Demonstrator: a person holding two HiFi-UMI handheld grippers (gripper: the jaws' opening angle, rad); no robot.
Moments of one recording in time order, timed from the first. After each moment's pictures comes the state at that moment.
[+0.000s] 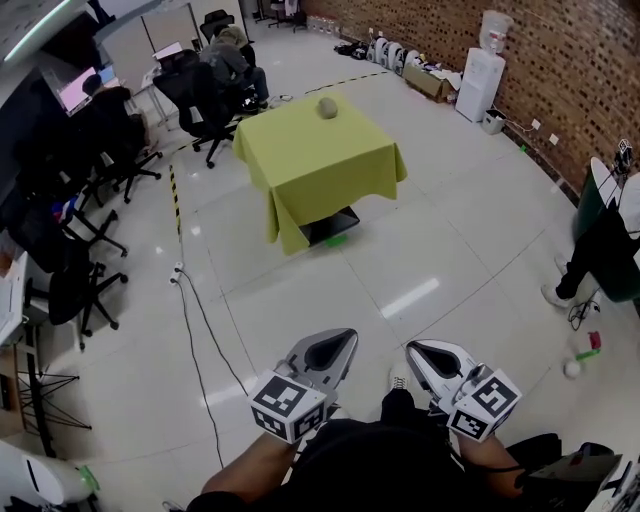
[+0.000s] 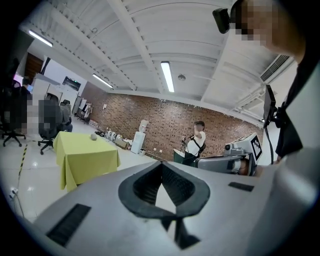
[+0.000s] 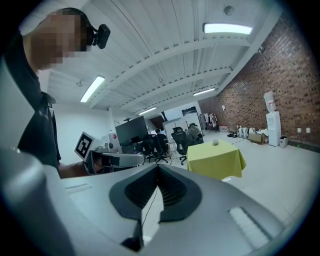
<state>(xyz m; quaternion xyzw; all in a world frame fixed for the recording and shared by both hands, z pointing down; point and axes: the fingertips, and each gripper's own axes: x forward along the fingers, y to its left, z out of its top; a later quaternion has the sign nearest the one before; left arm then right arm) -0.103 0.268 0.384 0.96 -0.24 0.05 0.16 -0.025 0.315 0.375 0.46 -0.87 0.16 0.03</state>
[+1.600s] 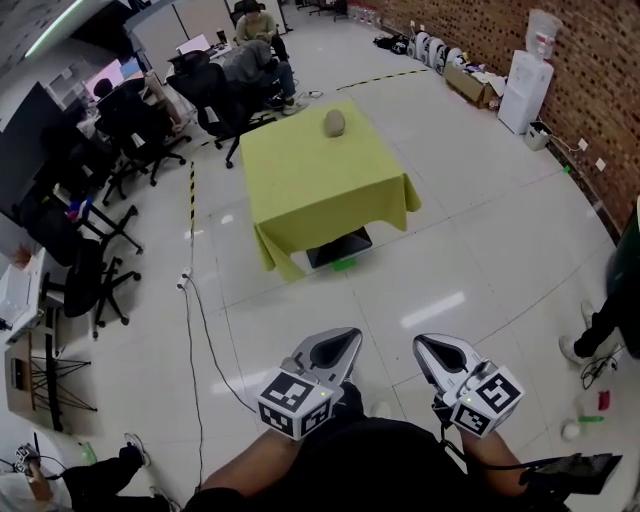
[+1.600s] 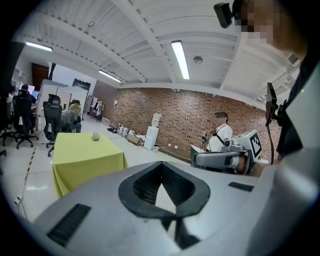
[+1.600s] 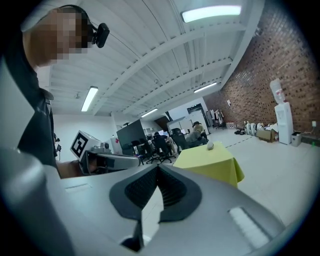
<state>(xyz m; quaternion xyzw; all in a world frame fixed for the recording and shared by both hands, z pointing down) 0.098 0.066 0.401 0.93 -0.31 0.10 0.17 0.188 0.095 0.396 0.41 -0.89 0.18 0.01</state>
